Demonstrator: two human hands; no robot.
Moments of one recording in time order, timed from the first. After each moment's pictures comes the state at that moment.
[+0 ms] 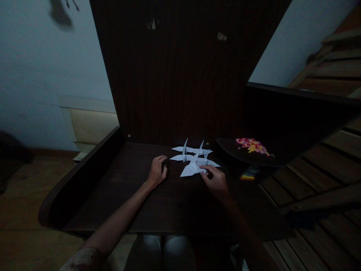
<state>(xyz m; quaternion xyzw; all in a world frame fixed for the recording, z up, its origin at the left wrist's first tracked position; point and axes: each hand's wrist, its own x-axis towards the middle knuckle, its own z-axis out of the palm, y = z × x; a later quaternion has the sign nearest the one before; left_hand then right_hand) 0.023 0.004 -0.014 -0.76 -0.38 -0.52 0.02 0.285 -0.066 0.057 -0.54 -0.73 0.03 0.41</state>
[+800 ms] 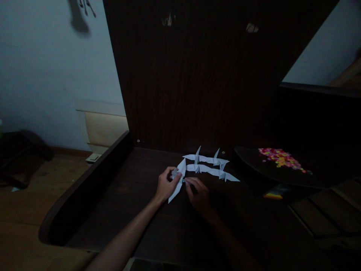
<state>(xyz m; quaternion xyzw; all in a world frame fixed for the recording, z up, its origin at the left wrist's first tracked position) 0.033 -0.012 0.016 -0.56 -0.47 -0.58 -0.36 0.190 -0.031 0.006 -0.41 -0.76 0.08 0.49</state>
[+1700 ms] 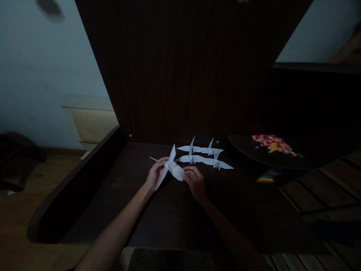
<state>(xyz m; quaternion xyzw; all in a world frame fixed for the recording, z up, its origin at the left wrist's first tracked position) 0.021 0.005 0.020 -0.34 -0.30 -0.57 -0.68 0.190 -0.025 -0.005 -0.46 -0.55 0.38 0.59</state>
